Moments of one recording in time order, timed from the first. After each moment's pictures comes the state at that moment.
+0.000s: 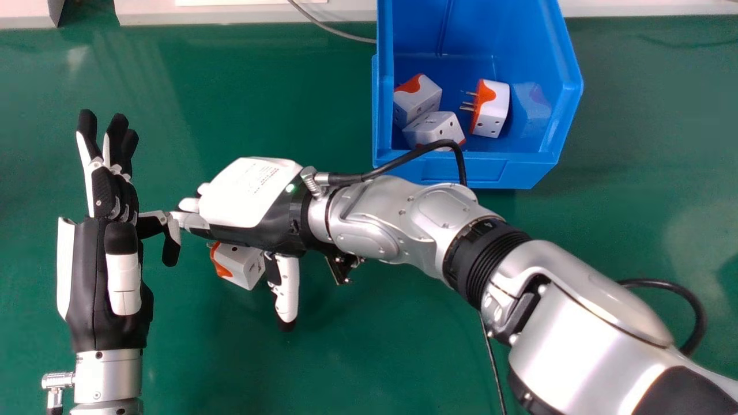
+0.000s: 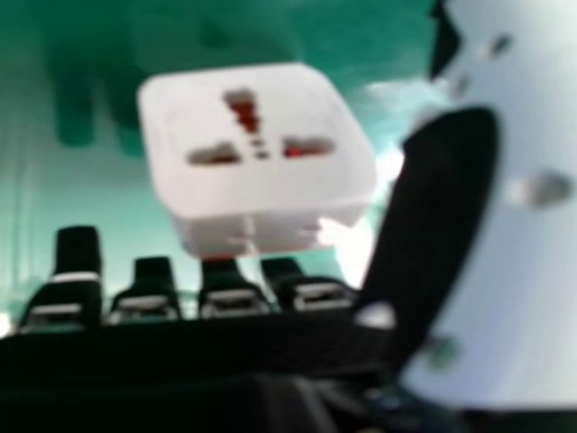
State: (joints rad) left arm -0.19 0.17 0.34 0.98 -0.35 -1.22 -0.48; right arm -1.16 0.16 0.84 1.30 -0.93 -0.47 0.04
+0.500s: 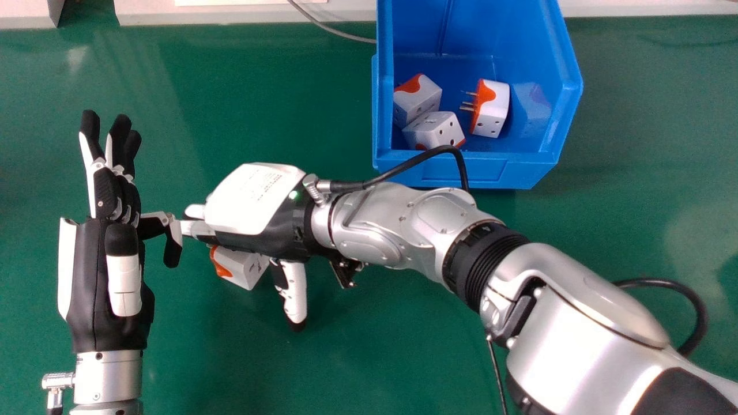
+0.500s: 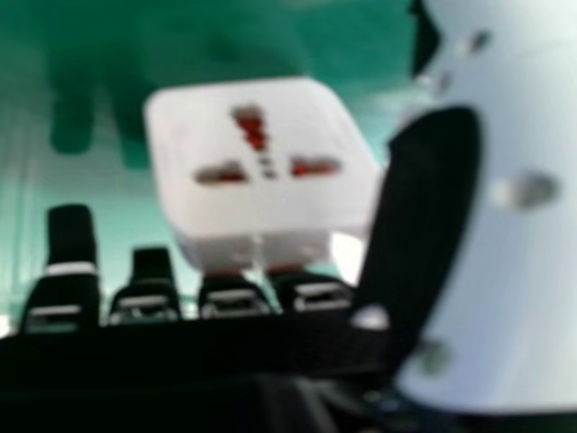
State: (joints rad) left arm -0.18 0.17 0.34 0.97 -0.37 -1.21 -0.51; right arm -1.16 0.16 0.88 1.33 -0.95 -0.47 -0.01
